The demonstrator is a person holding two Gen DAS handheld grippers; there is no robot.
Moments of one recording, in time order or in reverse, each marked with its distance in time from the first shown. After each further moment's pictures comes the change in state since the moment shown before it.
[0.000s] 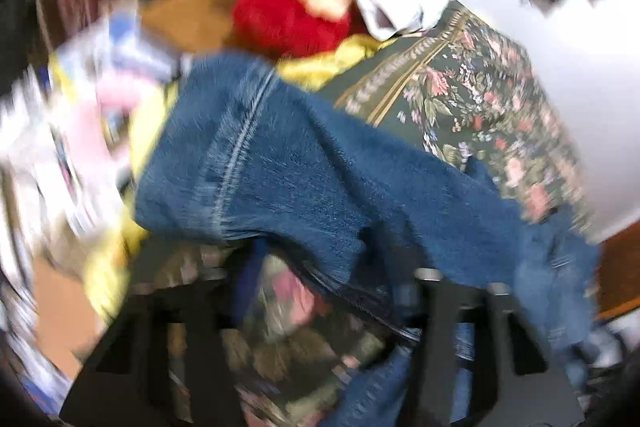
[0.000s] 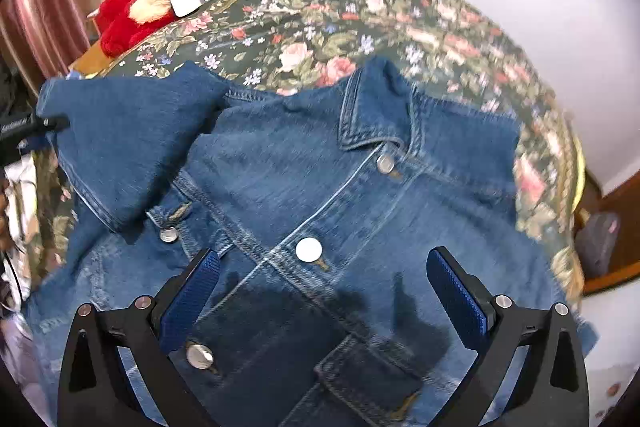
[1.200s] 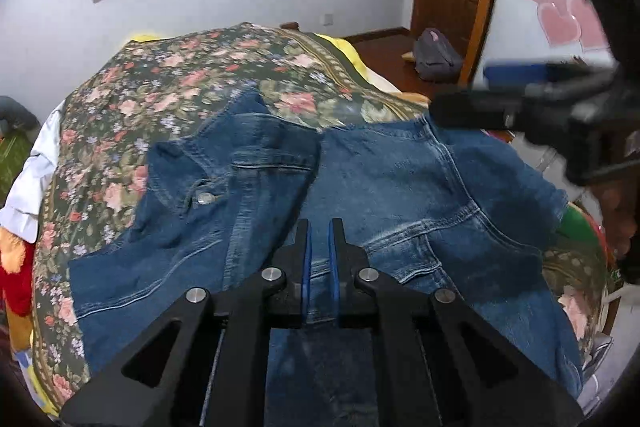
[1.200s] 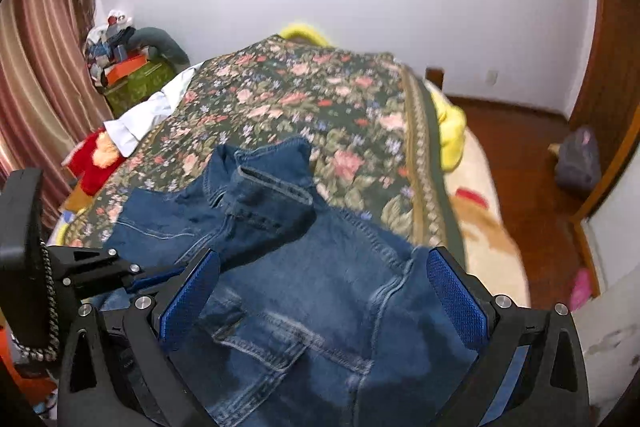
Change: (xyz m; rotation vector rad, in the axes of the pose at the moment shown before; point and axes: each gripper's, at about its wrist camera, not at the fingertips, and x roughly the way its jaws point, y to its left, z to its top) left arm -0.110 -0.352 -0.170 1.040 -0.021 -0.482; right arm -0.127 -0.181 -0.109 0.476 -0.237 0.073
